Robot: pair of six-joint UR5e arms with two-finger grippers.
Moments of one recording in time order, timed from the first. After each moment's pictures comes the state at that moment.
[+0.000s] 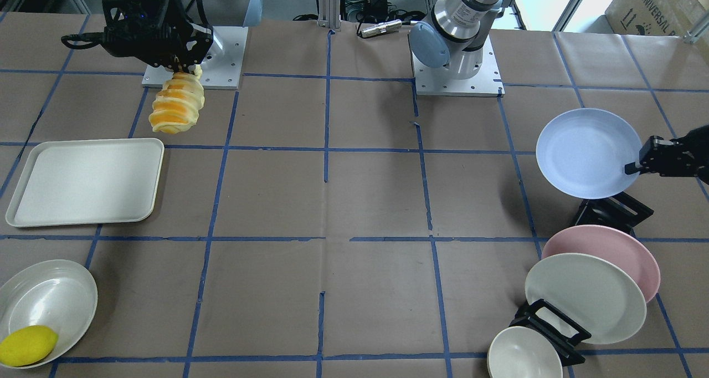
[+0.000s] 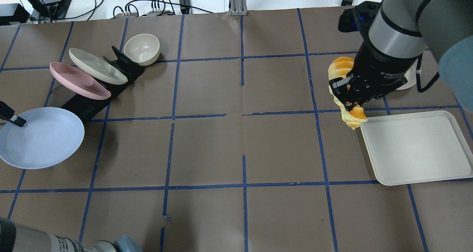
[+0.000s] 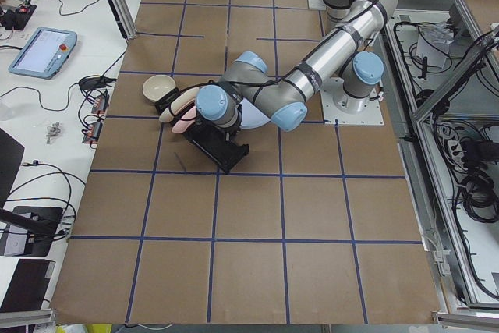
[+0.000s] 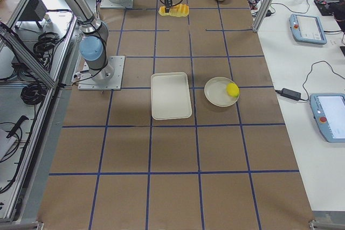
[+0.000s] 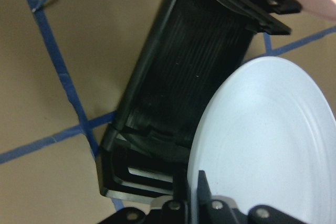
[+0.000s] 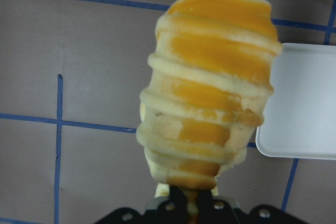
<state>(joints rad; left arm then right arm) -0.79 -1.86 -1.57 -1.66 1.47 1.10 1.61 -1.73 1.68 -1.47 -1.57 -0.10</state>
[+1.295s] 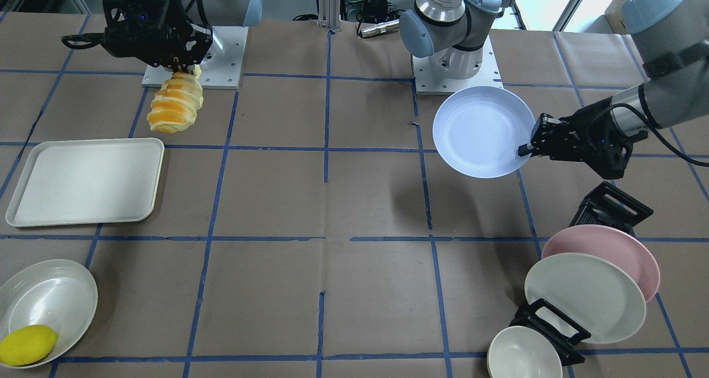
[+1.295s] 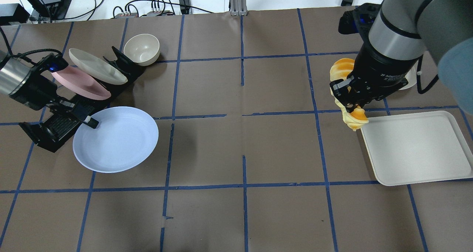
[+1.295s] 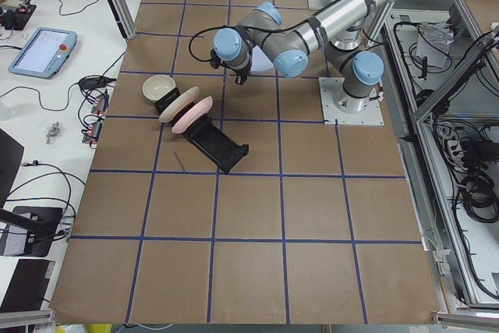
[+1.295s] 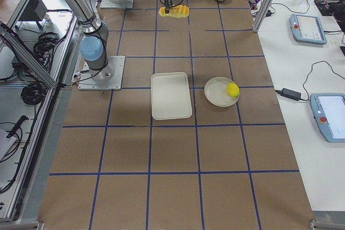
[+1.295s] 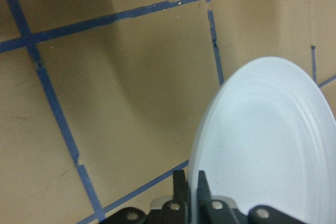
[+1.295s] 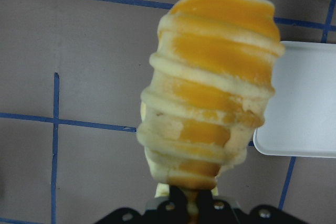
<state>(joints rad) -1.08 -1.67 -1.79 -1.69 1.24 0.90 1.61 -1.73 1.69 -1.47 -1.57 -0.10</state>
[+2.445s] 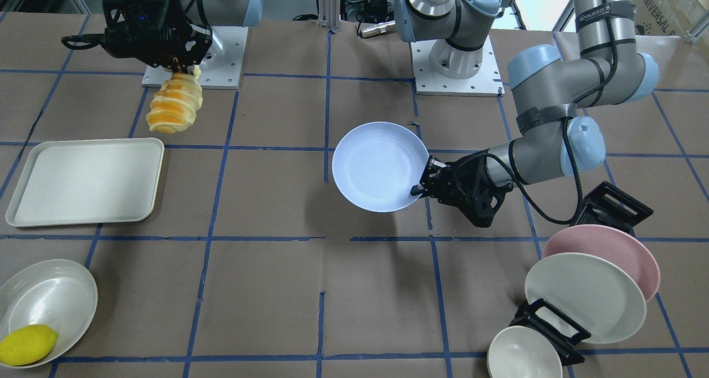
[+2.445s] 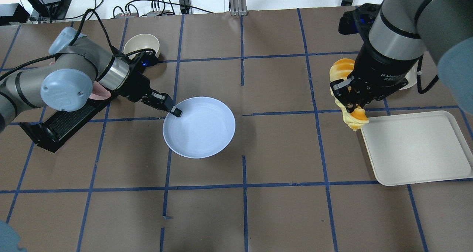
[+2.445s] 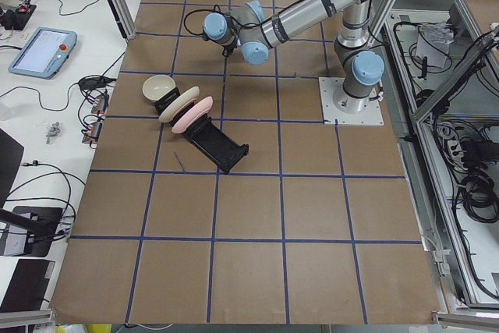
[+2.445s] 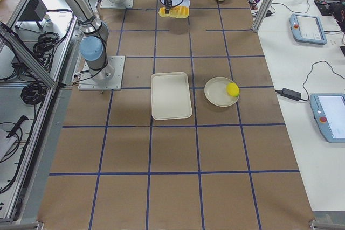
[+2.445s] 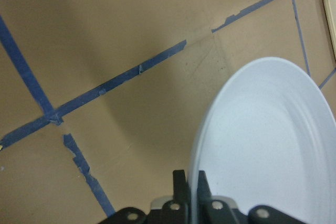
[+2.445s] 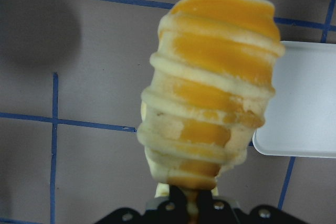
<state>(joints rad) -1.40 -1.83 -1.86 -1.35 0.99 0.72 1.61 -1.73 1.69 -1.47 -1.58 -0.10</state>
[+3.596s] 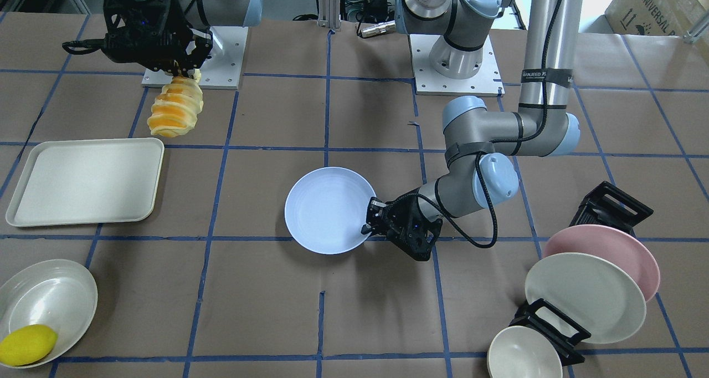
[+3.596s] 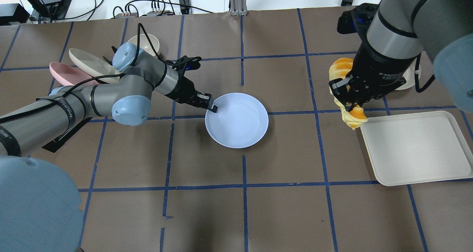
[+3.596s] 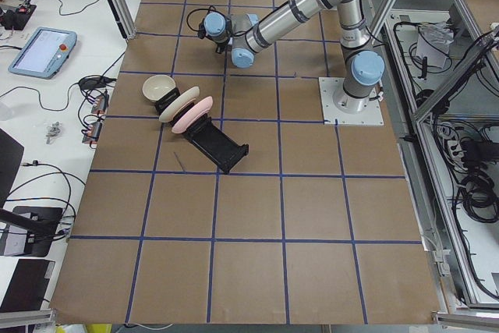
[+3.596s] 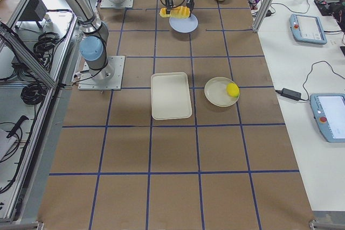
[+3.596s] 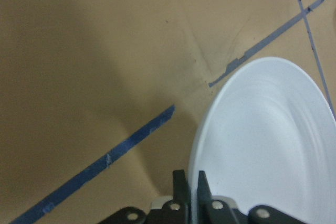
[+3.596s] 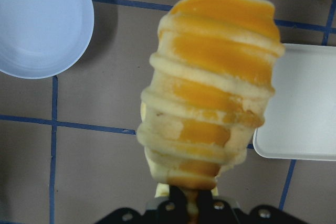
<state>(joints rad) -1.58 -2.03 -1.88 -0.87 0.97 0.39 1.61 -1.72 1.69 -1.48 -1.58 -0.10</state>
